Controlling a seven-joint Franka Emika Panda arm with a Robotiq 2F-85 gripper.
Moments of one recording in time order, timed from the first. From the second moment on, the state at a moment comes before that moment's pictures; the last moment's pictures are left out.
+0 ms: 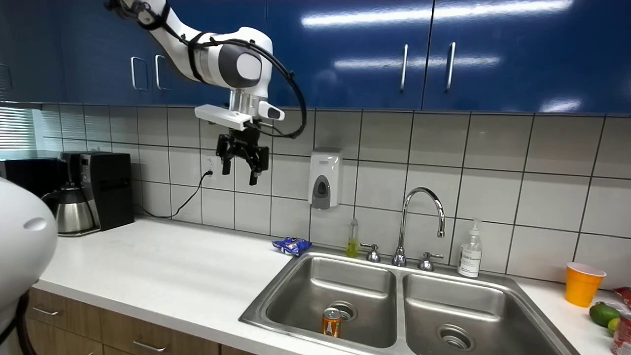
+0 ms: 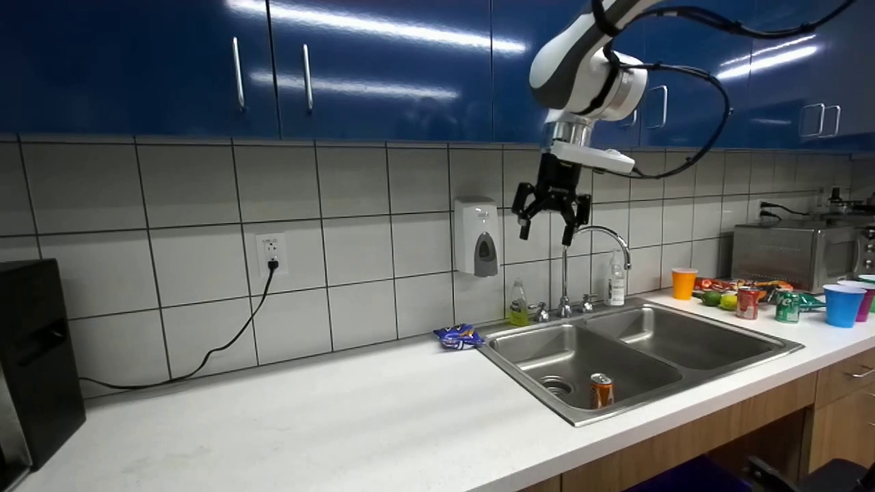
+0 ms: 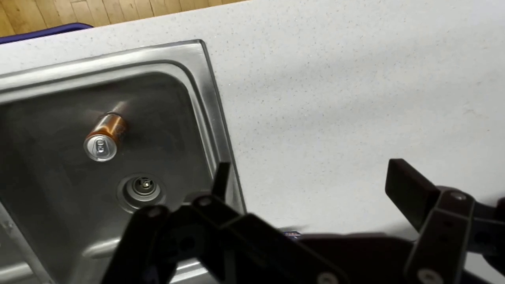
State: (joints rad) arm 0.02 -0.20 -0.06 -2.24 0.19 2.12 -0.01
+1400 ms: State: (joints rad) arm -0.10 0.18 -0.15 -2.23 0.16 2.46 -0.02
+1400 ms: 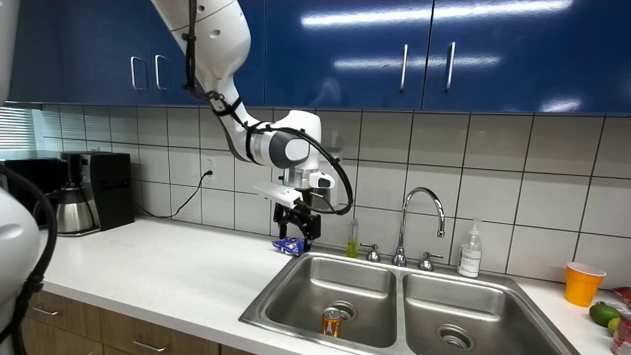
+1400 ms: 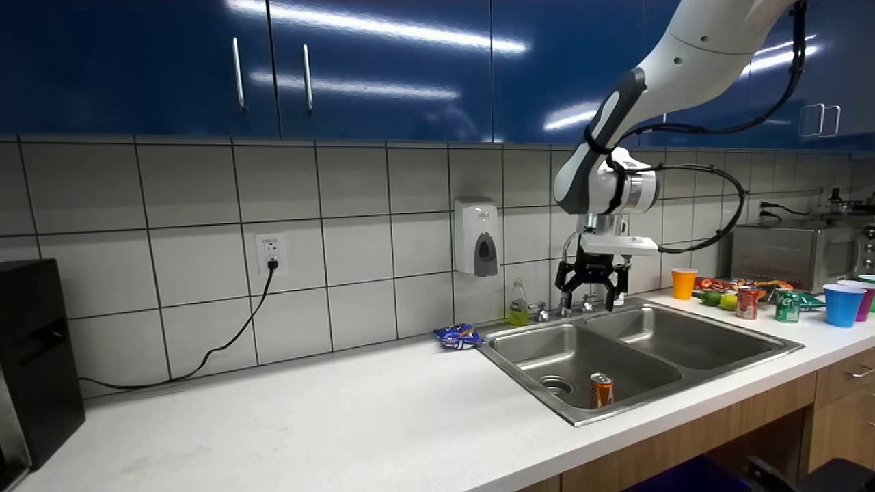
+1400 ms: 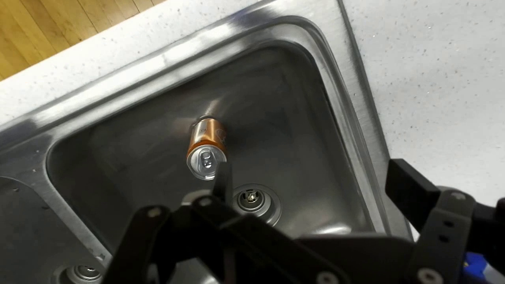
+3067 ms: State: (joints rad) arm -0.25 0.59 -0.13 -2.04 0.15 2.67 -0.07
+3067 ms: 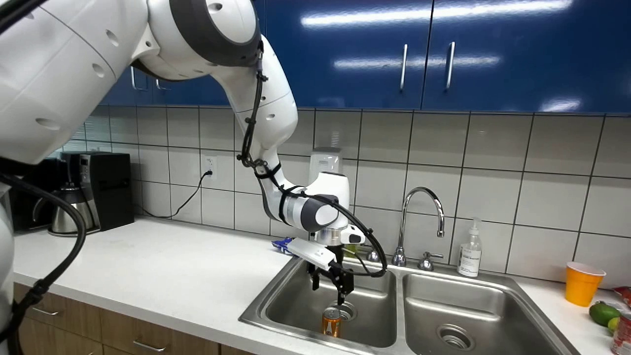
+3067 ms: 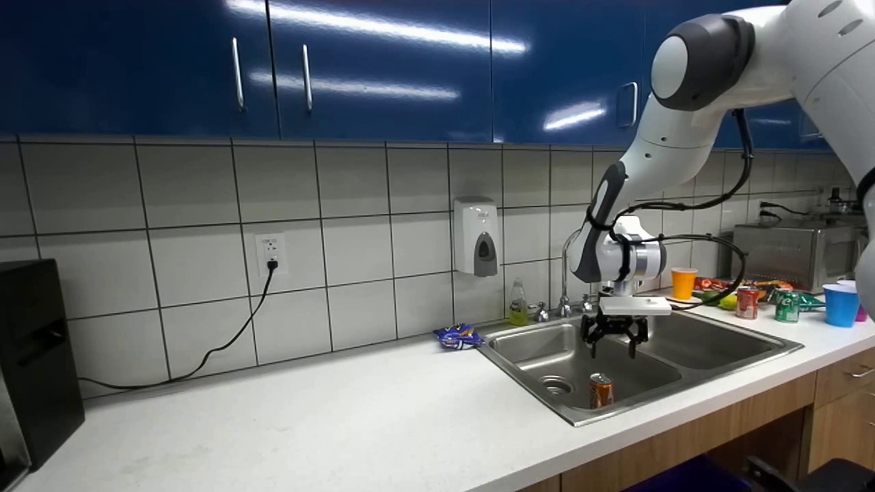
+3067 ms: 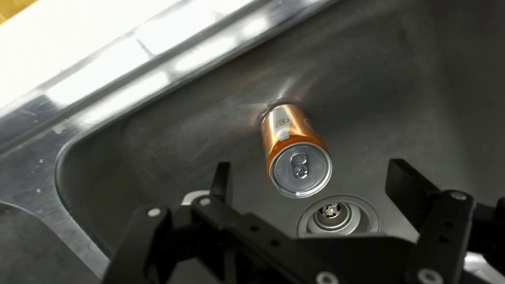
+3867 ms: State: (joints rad) arm -0.24 0.73 -0.12 -1.95 0.15 2.72 -0.07
